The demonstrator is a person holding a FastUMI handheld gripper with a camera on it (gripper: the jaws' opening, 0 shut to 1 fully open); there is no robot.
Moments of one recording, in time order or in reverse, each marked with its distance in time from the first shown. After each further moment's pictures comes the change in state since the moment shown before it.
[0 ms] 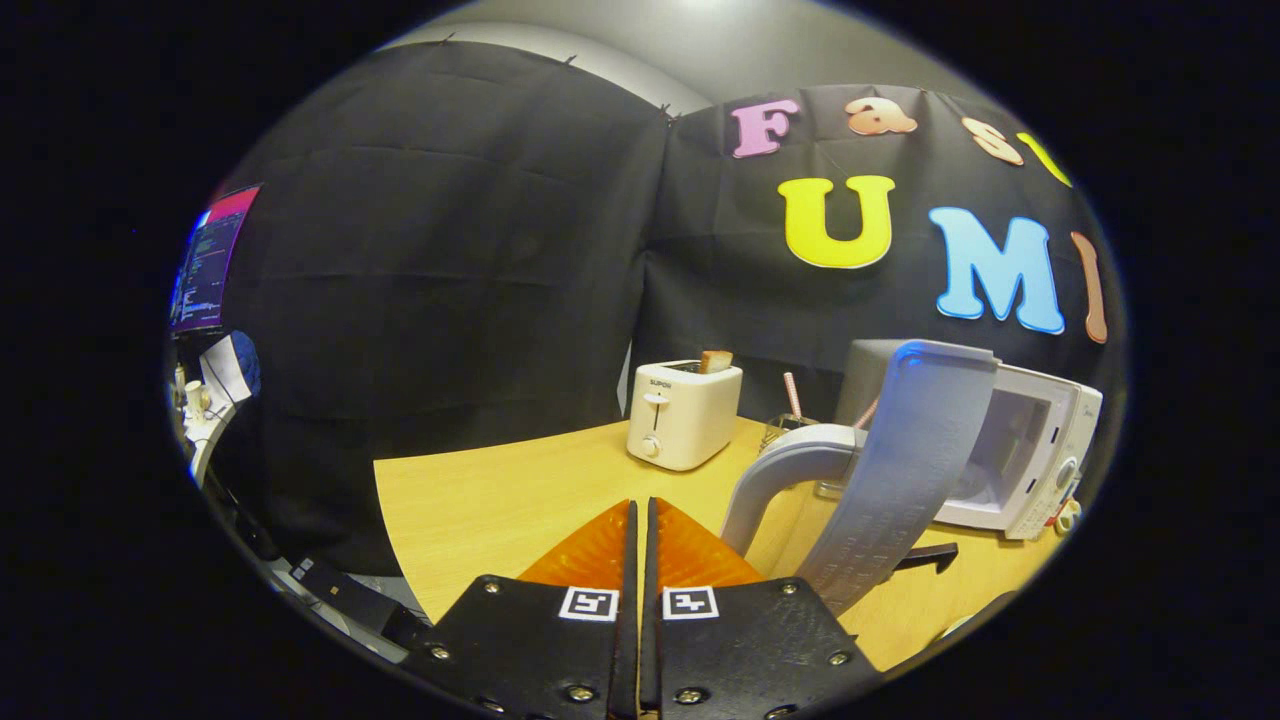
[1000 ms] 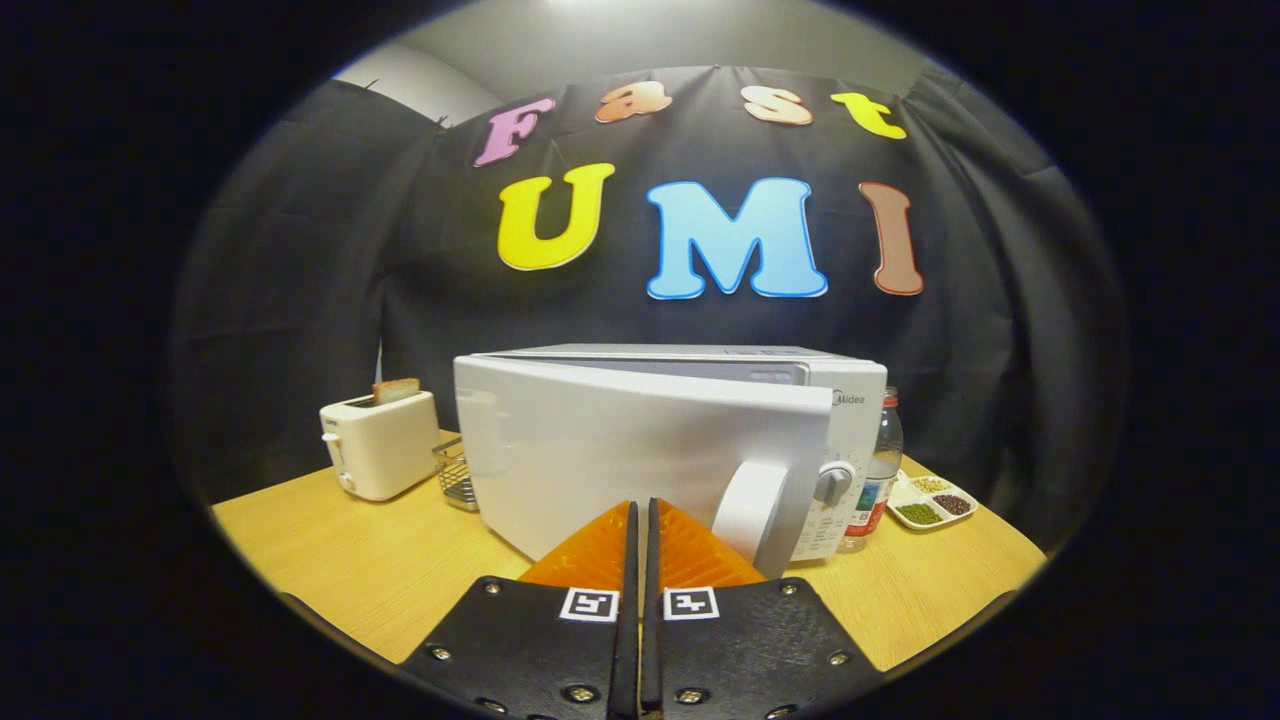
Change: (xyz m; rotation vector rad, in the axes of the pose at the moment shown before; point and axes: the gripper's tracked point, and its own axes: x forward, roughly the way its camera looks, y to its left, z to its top) arm -0.042 -0.321 0.003 0.164 -0.025 -0.589
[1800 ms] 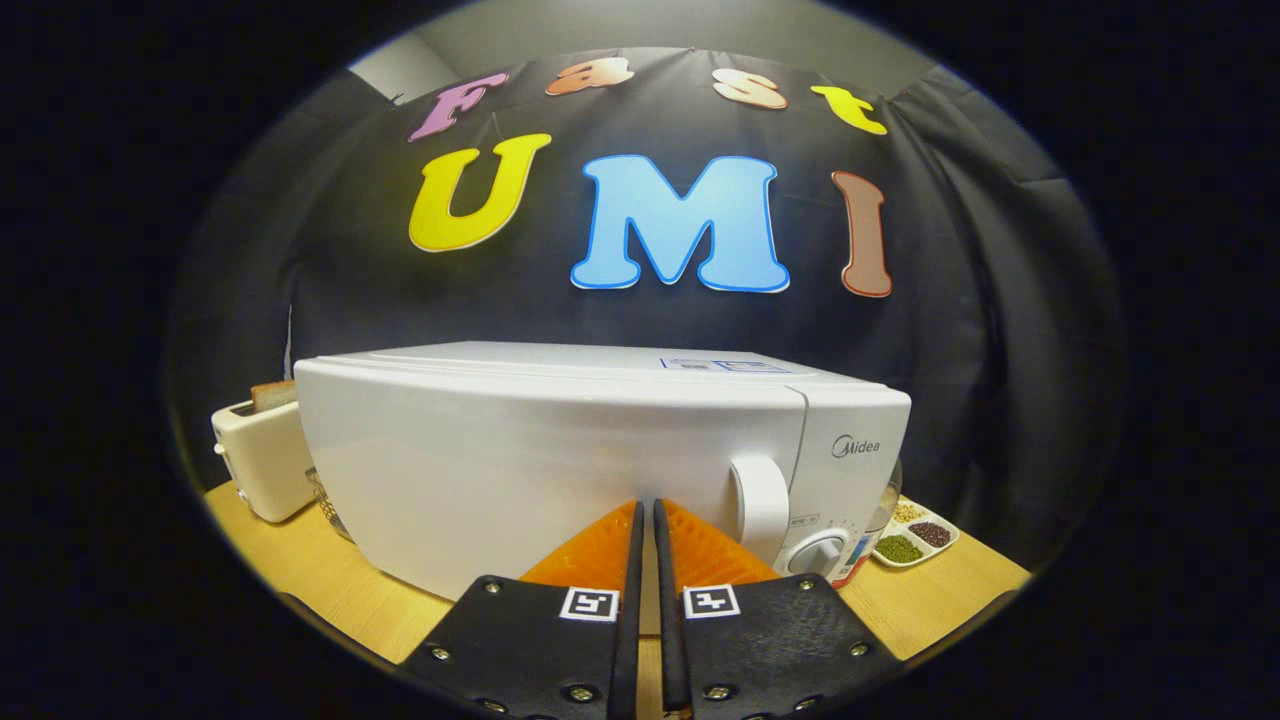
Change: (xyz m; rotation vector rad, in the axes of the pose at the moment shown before) arm 0.095 -0.040 0.017 -0.051 0.008 -0.180
